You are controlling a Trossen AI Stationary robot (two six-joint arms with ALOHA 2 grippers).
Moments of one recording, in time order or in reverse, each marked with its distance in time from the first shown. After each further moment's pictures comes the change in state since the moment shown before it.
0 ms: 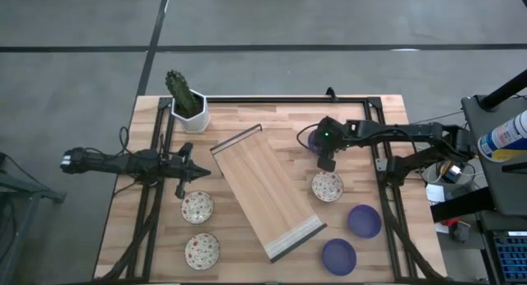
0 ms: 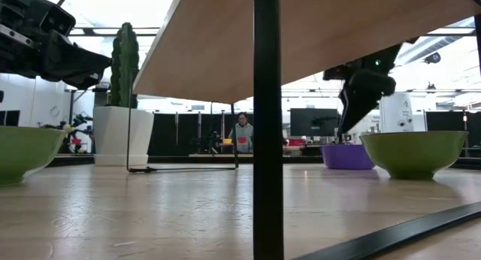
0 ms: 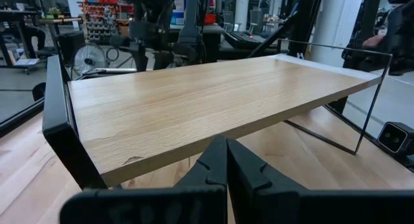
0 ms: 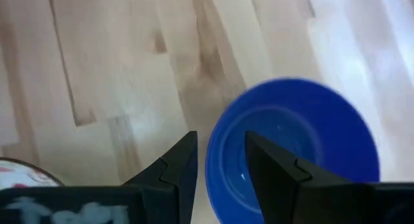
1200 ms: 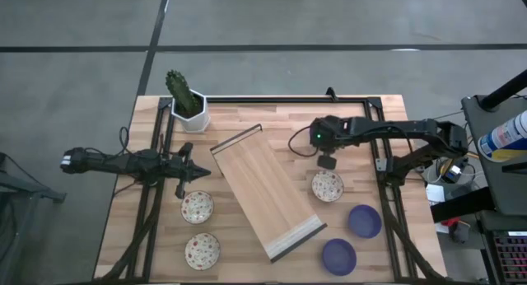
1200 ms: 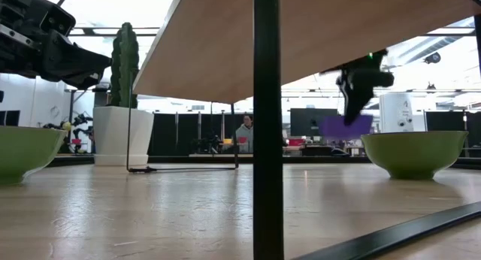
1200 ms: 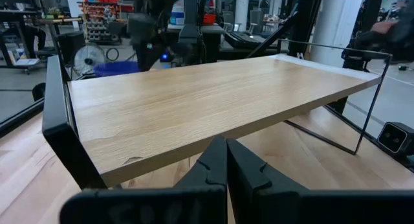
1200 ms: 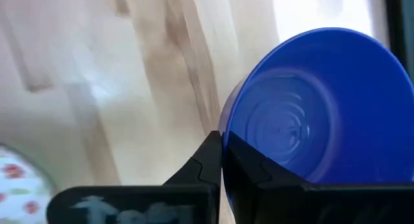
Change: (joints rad) left arm 0.000 0.000 0.000 0.001 0.000 0.000; right arm 0.070 0.079 0.200 -0.283 0.188 -0.003
